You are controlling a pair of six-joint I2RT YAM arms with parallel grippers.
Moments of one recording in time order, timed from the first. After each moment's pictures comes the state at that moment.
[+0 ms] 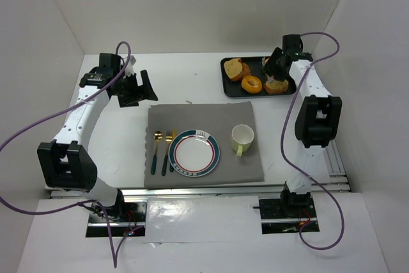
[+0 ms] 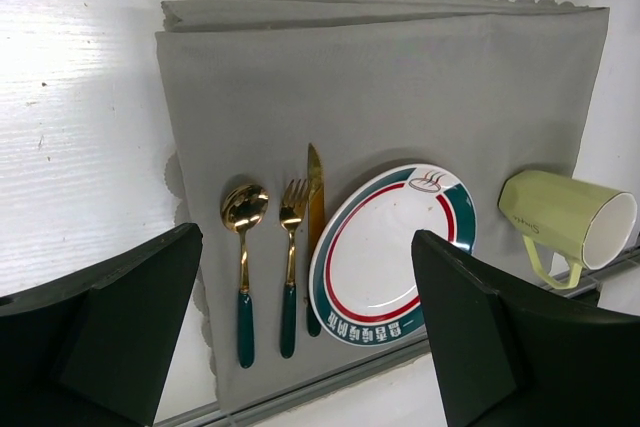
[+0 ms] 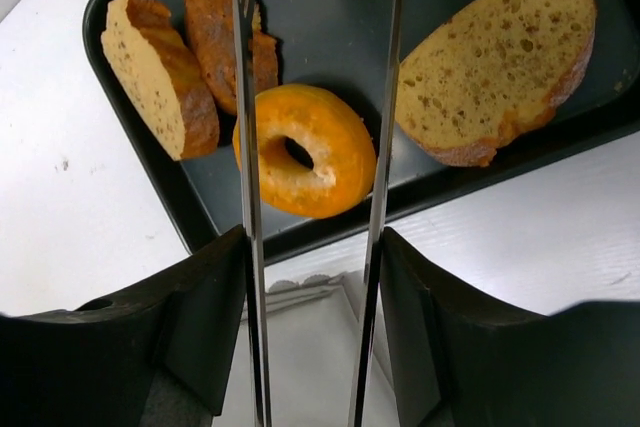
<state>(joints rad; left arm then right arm) -0.03 1.52 1.42 -0.84 0.35 -0.31 -0.03 2.01 1.79 -0.61 -0.04 0.56</state>
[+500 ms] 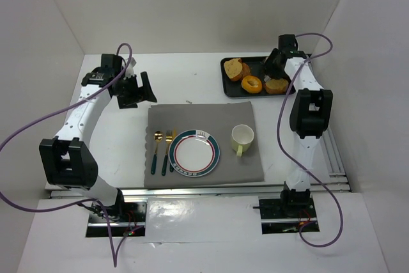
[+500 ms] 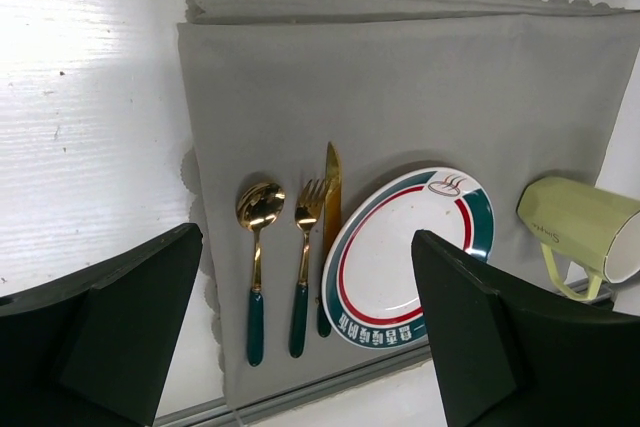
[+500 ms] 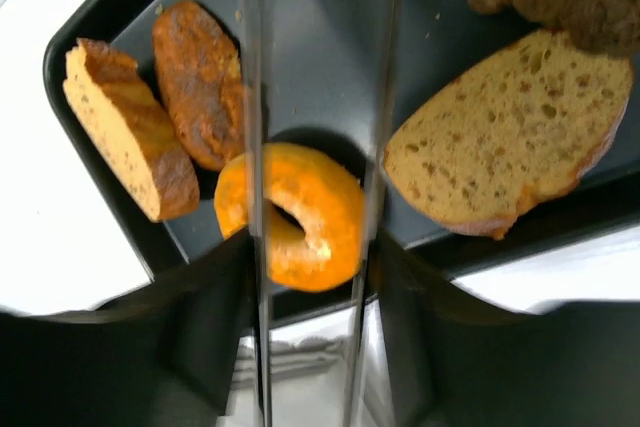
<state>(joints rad) -0.03 1.55 1.42 -0.85 0.32 -0.31 -0.03 2.20 1.96 -0.62 -0.02 0.57</state>
